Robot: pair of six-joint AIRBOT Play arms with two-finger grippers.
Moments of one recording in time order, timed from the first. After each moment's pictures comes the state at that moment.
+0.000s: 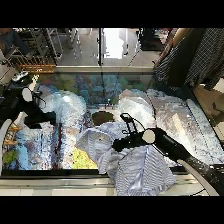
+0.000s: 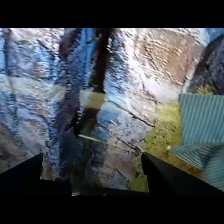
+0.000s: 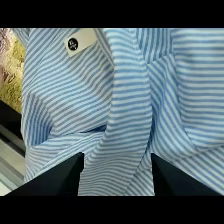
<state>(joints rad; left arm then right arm) -0.02 -1.51 1.50 1.51 -1.51 -1.77 0.50 -1.23 0.90 -1.04 0.86 1.45</state>
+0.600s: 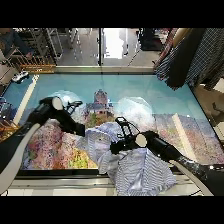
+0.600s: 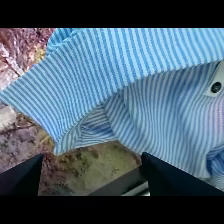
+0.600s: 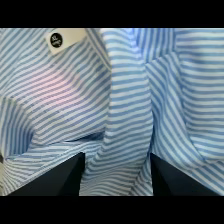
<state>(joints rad) -0.28 -1.61 1.42 1.31 -1.39 -1.36 0.57 -1.29 0.89 -1.13 0.81 1.53</state>
